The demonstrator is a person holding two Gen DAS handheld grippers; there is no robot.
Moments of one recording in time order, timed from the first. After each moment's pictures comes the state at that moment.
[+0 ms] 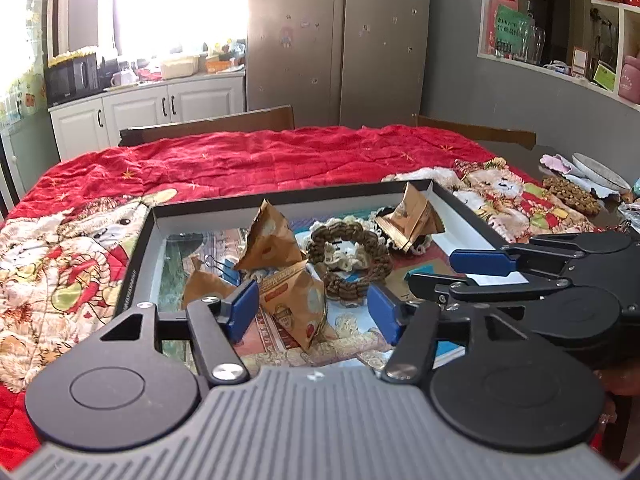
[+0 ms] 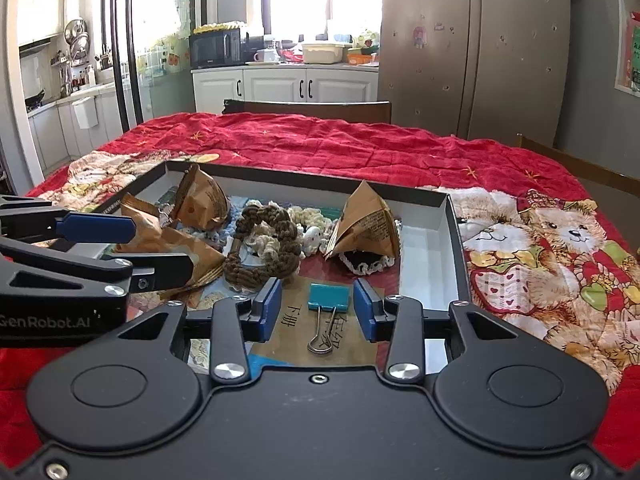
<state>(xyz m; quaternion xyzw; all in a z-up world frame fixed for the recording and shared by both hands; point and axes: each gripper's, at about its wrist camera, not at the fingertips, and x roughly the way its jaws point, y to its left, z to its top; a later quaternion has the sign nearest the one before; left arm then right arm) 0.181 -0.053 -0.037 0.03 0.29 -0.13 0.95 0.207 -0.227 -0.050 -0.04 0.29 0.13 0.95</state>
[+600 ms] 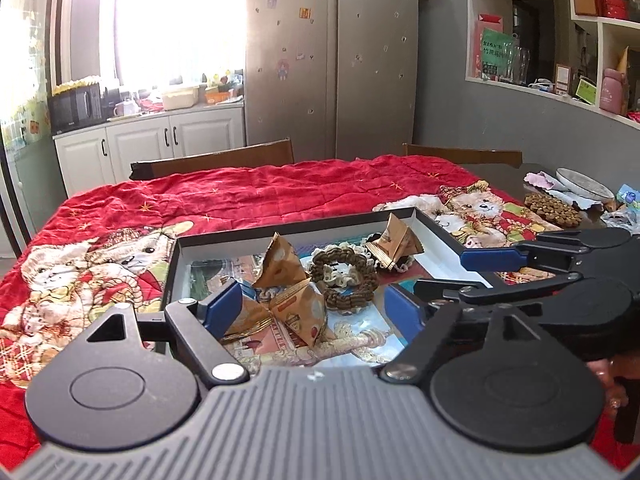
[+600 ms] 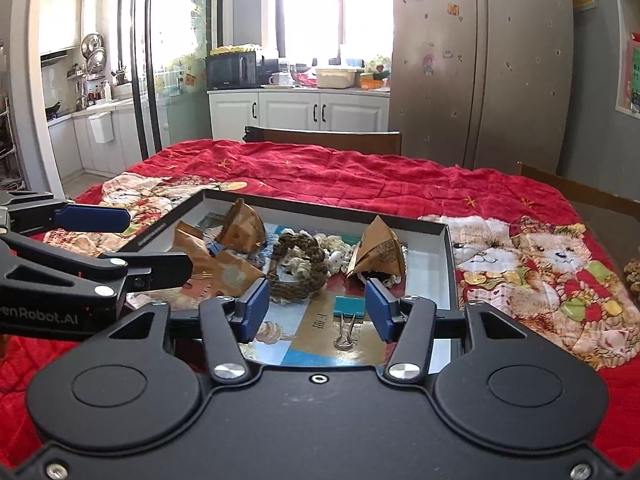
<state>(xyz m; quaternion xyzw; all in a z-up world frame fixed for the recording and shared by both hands) 0.135 -0.040 -0.001 0.03 0.24 -0.14 0.96 0.156 -0.226 -0.009 -0.04 0.26 0.15 0.95</state>
